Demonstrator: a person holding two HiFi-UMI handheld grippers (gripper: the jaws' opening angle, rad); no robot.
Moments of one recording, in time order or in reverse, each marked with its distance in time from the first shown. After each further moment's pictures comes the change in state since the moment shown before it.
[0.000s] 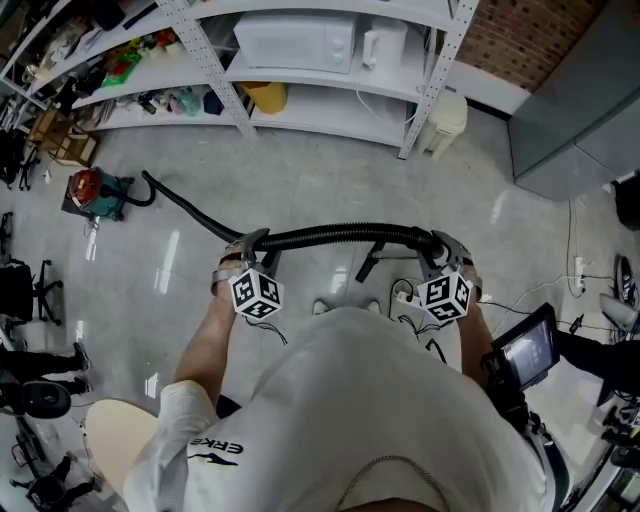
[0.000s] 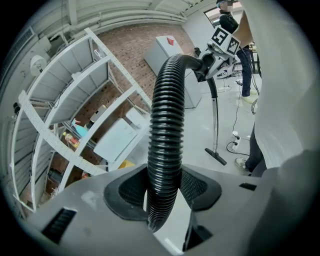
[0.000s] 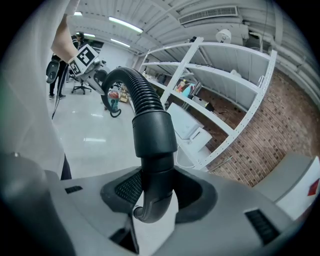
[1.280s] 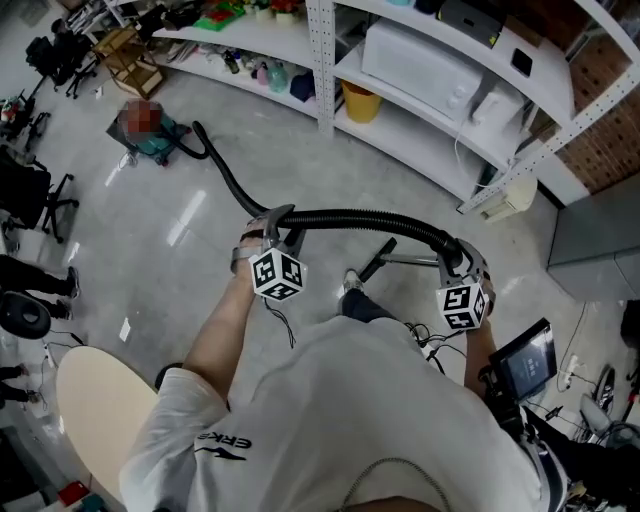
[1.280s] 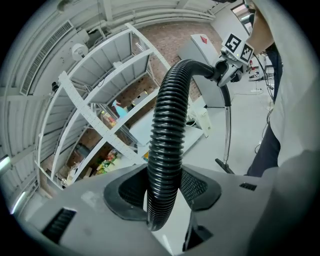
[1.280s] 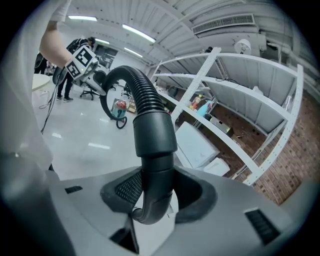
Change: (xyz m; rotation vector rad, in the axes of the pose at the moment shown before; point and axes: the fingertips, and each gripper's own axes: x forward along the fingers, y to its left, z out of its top) left arm -0.031 0.146 -0.112 -0.214 0.031 0.246; right arm 0.109 0.018 0.184 -0.098 -0.132 0.070
